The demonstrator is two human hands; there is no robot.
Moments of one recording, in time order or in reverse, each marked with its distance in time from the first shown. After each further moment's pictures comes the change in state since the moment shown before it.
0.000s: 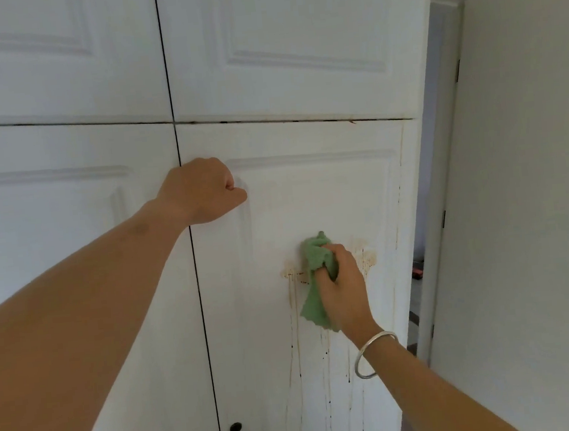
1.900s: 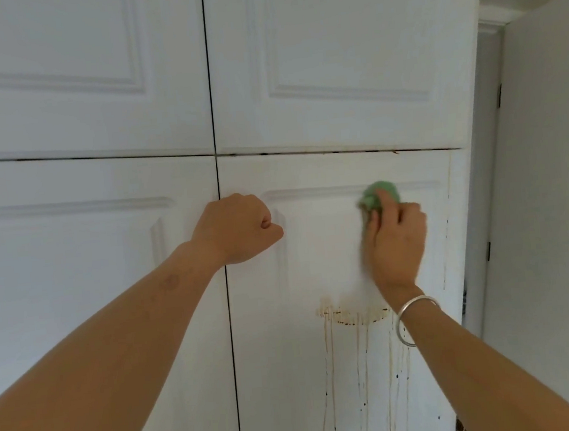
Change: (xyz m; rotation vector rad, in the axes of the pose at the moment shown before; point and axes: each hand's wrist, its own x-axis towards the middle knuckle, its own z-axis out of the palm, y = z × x) left_hand -0.008 -0.003 0.007 -0.005 0.054 0.066; right_hand 0.126 -0.008 0.001 -0.527 0.611 -0.584
